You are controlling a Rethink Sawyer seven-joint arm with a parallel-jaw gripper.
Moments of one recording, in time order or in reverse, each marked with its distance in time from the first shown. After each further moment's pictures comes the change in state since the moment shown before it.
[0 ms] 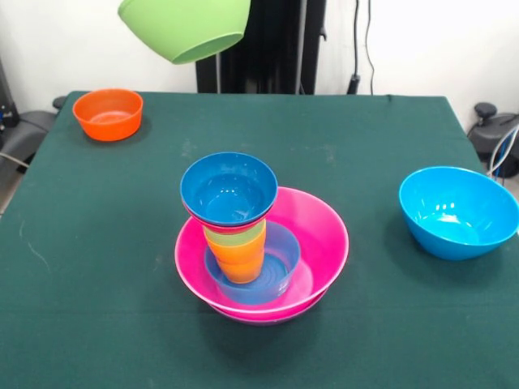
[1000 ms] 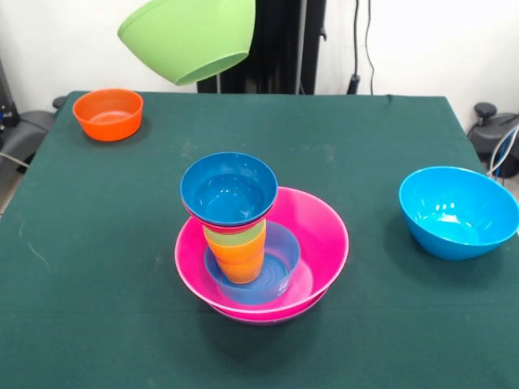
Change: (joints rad) arm 0.039 0.094 -0.007 -0.089 -0.071 0.001 0.000
